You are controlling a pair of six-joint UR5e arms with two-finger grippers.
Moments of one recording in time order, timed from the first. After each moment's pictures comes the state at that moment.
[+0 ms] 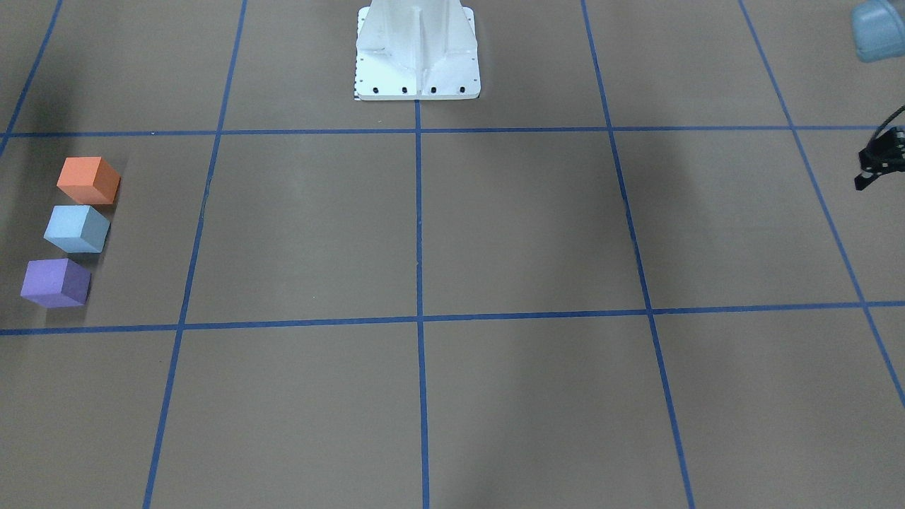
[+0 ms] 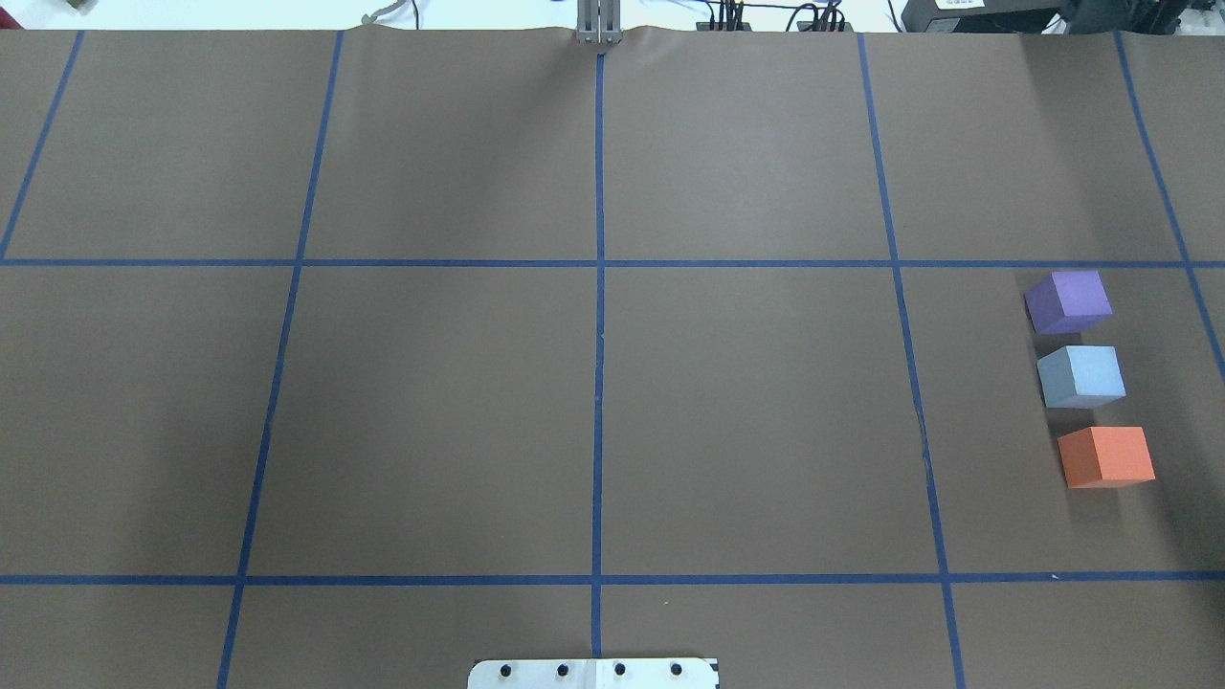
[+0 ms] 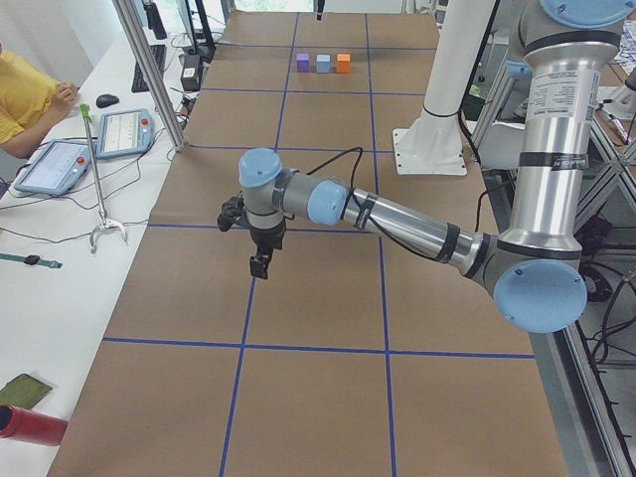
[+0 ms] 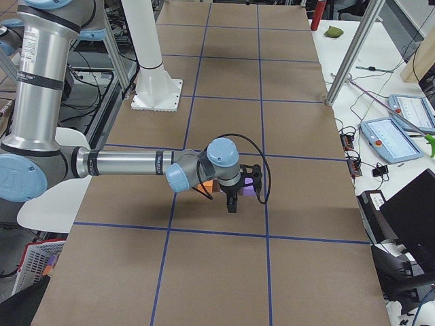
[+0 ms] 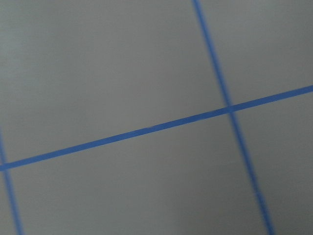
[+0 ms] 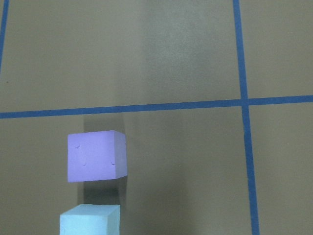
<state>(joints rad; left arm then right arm) -1.42 -1.60 -1.82 -1.49 -2.33 0.01 1.43 -1.79 1.80 -1.19 2.36 0.36</state>
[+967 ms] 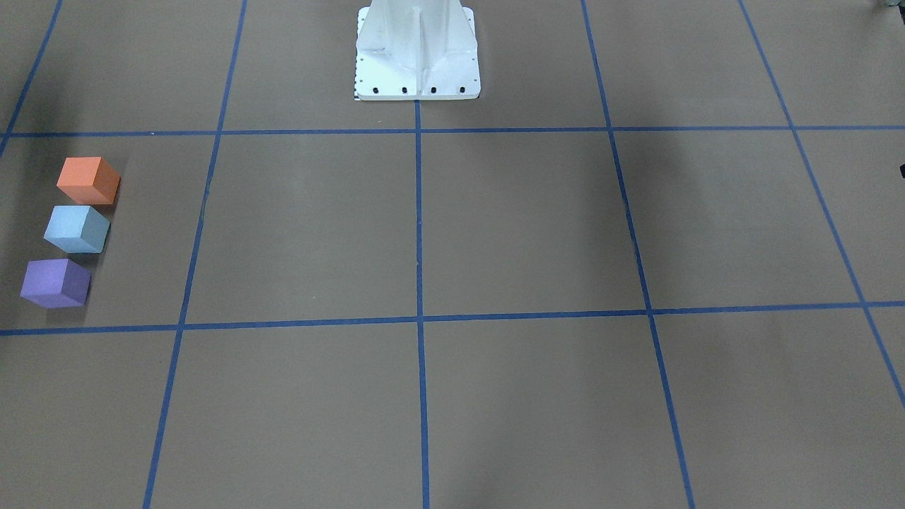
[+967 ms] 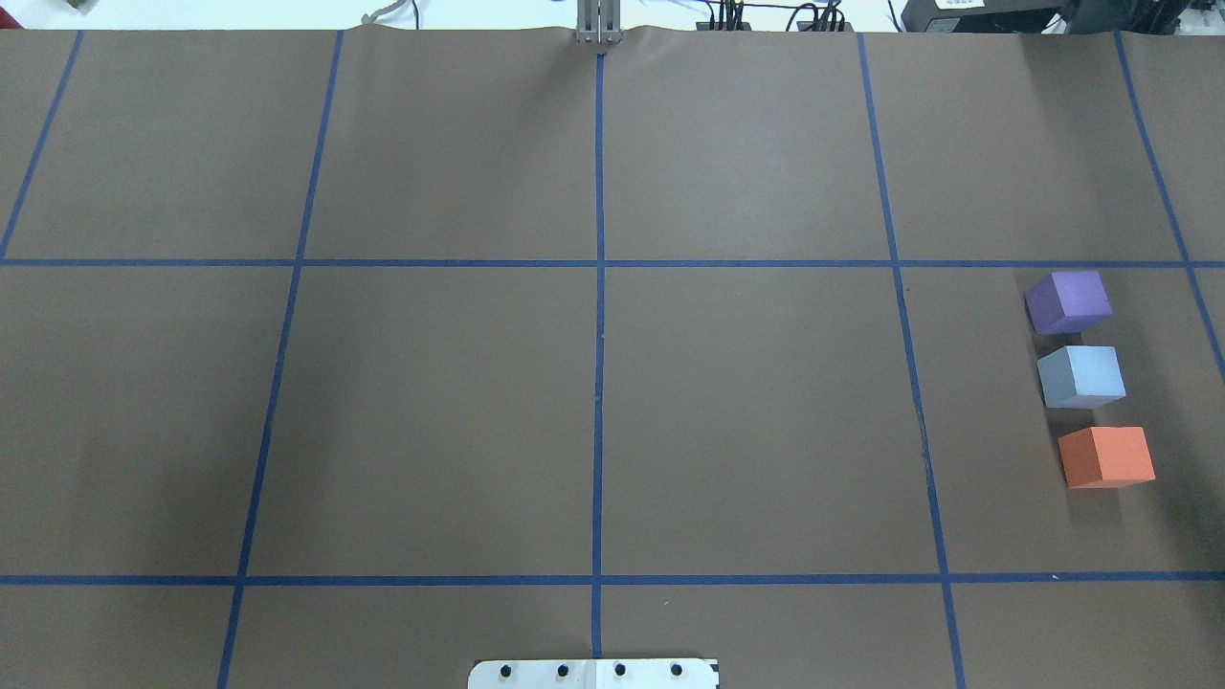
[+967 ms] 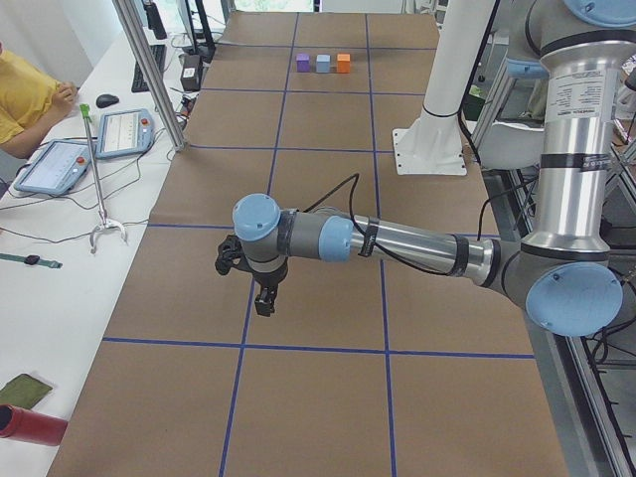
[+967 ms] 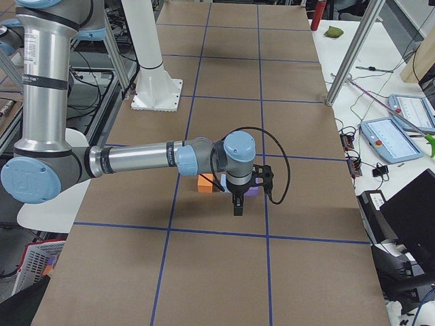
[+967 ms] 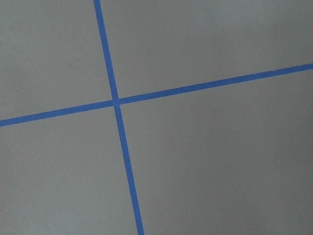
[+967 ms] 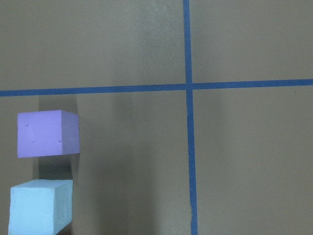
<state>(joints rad) -1.51 -1.57 -1.75 -1.49 -2.41 0.07 1.49 -1.68 1.83 -1.58 2.32 0.10</state>
